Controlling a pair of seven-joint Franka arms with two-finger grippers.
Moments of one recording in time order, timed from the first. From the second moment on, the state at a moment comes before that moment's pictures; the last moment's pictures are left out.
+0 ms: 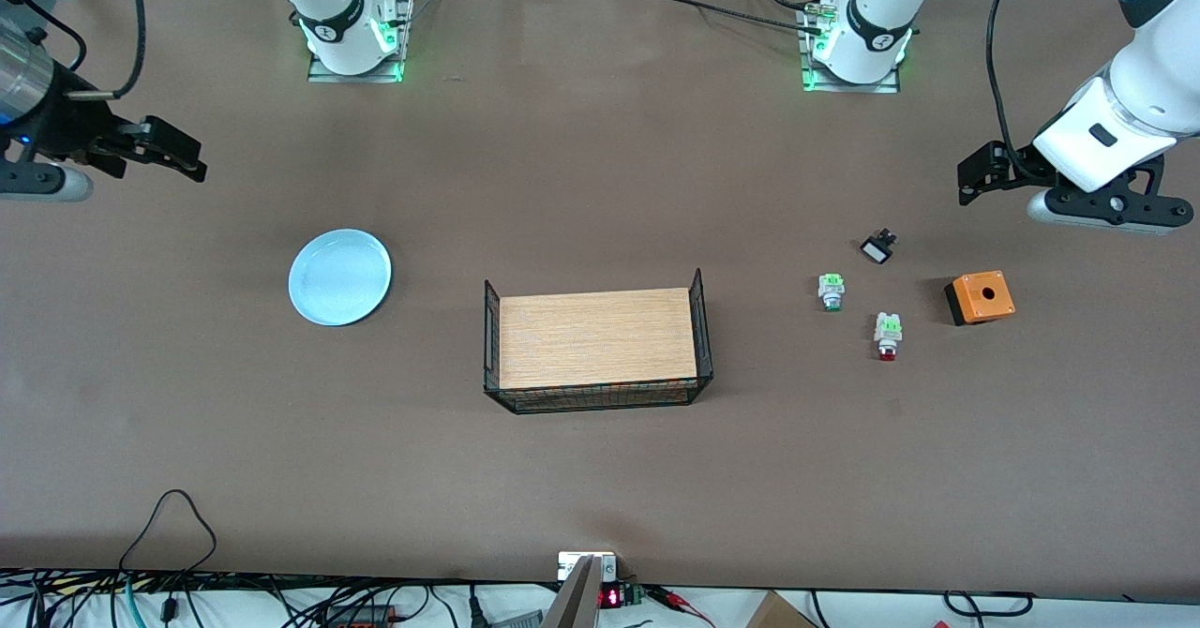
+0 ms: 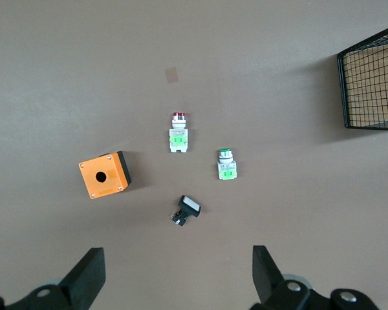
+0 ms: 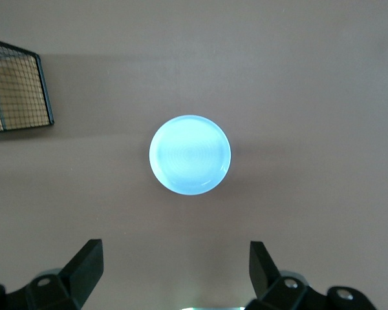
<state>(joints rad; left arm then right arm) -0.02 -0.02 -0.07 -1.72 0.01 1.67 0.02 0.12 0.03 -0.04 -1.57 0.02 1.51 0.12</state>
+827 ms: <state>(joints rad) -0.02 -0.02 -0.07 -1.72 0.01 1.67 0.02 0.23 0.06 -0.02 -1.88 0.01 1.81 0.00</state>
